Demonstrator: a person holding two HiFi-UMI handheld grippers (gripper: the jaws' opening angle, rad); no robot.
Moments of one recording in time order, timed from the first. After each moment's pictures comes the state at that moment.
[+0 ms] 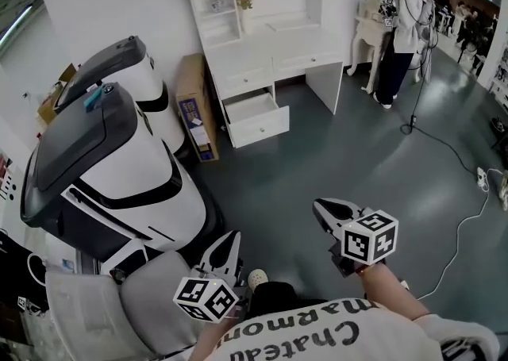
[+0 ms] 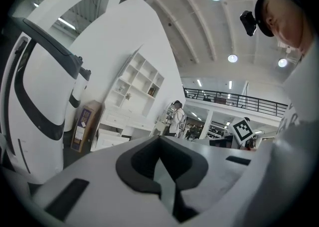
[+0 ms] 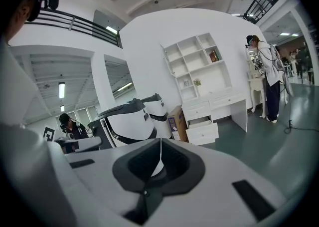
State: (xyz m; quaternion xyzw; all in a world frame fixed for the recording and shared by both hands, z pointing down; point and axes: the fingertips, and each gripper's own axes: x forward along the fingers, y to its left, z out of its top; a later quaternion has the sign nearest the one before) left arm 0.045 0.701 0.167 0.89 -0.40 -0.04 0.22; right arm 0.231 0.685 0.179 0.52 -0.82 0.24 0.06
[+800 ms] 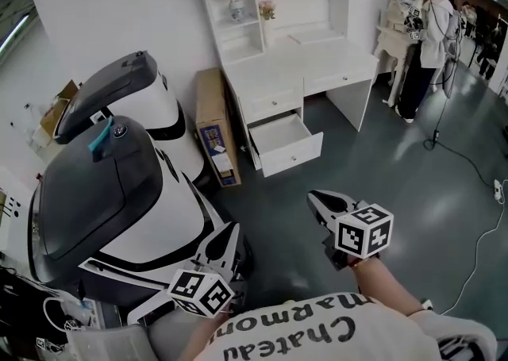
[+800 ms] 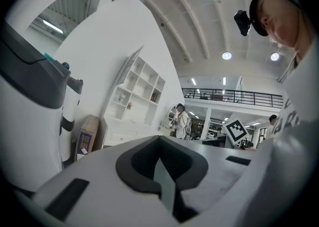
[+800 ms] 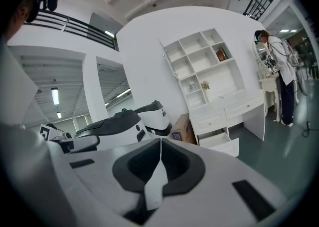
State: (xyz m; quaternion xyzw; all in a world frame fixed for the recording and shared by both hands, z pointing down) left arm -0.049 0.444 0.122 0.91 -0.38 -0.03 0.17; right arm 0.124 0.420 0.153 0.52 -0.82 0.23 0.01
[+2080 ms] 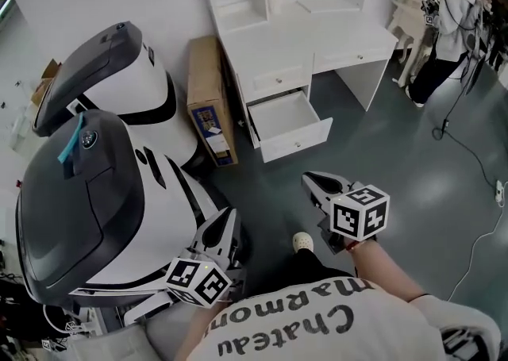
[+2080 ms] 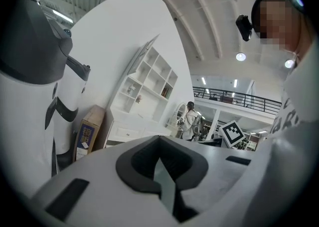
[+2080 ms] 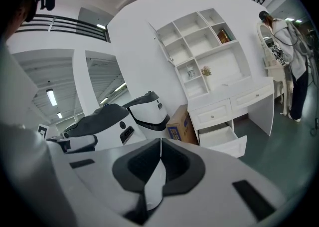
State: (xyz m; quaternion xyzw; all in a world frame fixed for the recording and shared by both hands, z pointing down) left arm -0.030 0.314 0.167 0.89 -0.40 -0.02 0.22; right arm 0.136 0.278 0.206 0.49 -0.82 0.28 0.05
